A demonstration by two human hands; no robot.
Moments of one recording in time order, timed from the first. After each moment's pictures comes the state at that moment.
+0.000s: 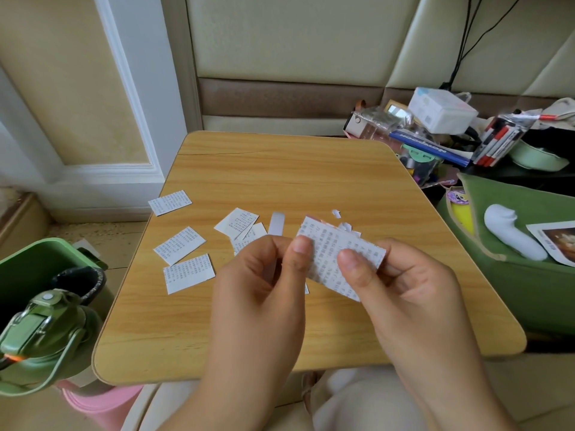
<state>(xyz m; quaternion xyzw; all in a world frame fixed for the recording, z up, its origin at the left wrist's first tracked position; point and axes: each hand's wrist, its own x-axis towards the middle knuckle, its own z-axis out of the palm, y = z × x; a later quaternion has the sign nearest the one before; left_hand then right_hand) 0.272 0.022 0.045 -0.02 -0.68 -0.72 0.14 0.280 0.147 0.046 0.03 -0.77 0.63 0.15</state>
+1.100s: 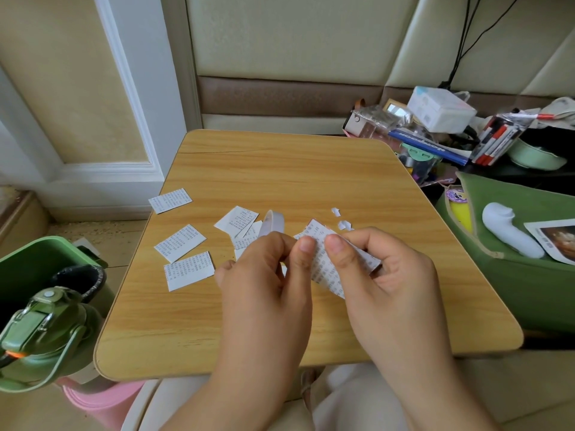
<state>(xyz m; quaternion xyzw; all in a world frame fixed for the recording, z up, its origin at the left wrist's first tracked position) 0.267 0.026 0.031 -0.01 -0.78 -0.60 0.19 0.273 0.133 0.045 0.03 -0.81 0.54 0.22</state>
